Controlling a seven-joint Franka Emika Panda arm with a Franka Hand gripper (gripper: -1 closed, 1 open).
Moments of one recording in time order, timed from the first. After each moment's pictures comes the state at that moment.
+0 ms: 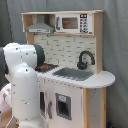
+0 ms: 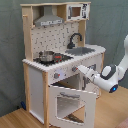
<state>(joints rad) -1.24 0.01 2.26 -2.56 -2.03 1.70 0.93</state>
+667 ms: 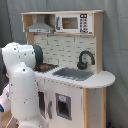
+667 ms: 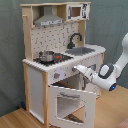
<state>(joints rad) -1.24 -0.02 2.21 -2.52 -2.14 1.81 1.04</state>
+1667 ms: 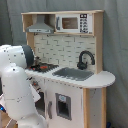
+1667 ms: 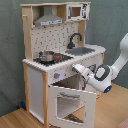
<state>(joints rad) -1.24 -0.16 2.19 -2.46 -2.10 1.80 1.18</state>
